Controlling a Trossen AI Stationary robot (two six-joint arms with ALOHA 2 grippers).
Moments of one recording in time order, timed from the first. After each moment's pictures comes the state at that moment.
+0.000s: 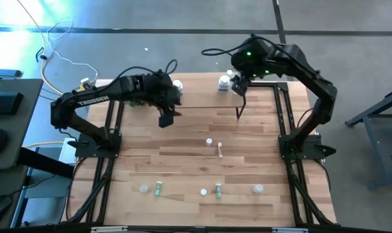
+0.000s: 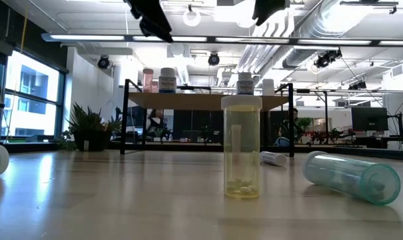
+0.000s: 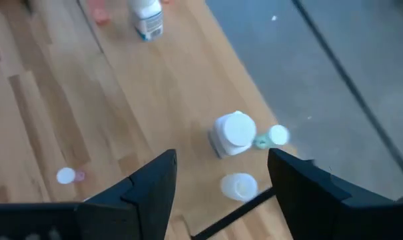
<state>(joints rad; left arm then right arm) 0.40 1.41 1.43 -0.88 0.14 0.16 -0.44 1.63 2.15 -1.42 0.14 -0.09</state>
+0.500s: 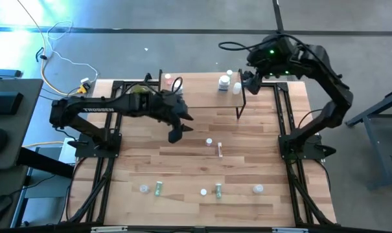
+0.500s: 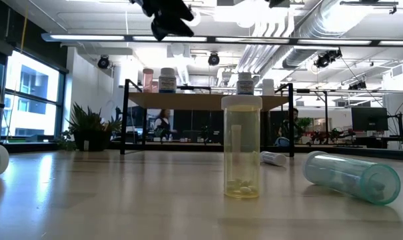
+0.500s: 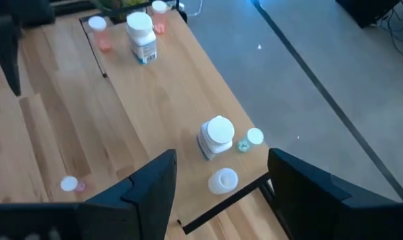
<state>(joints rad) 0.22 1.41 1.24 -0.50 0.12 -0.04 -0.43 1.51 2.15 -1.42 0.16 -0.08</state>
